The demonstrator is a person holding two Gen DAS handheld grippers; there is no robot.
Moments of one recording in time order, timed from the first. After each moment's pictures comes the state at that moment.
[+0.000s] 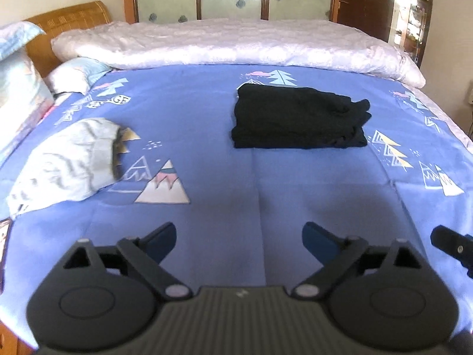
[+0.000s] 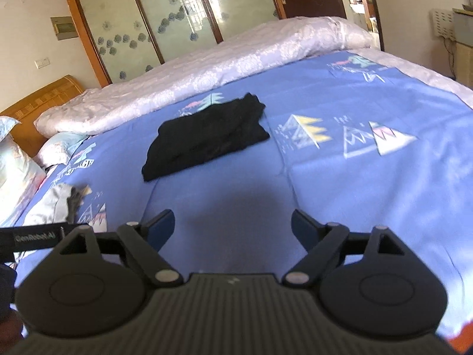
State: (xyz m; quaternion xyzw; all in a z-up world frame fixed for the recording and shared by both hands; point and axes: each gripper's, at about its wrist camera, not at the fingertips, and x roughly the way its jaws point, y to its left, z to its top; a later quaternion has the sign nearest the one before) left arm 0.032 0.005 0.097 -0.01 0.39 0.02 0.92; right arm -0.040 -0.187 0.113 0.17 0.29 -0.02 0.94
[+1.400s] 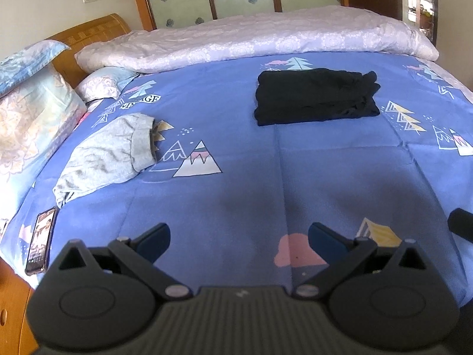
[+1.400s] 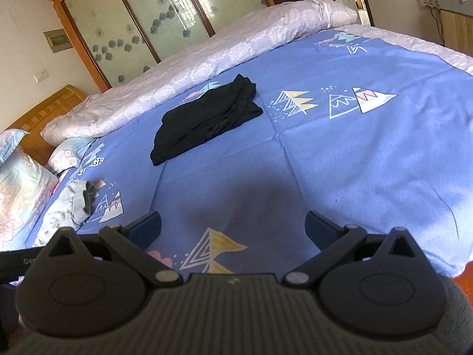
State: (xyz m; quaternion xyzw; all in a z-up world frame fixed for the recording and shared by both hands) left arm -0.018 -0.013 0.095 0.06 0.40 0.07 0.91; right arm -0.073 -0.183 0.095 0.22 0.30 -0.02 0.93
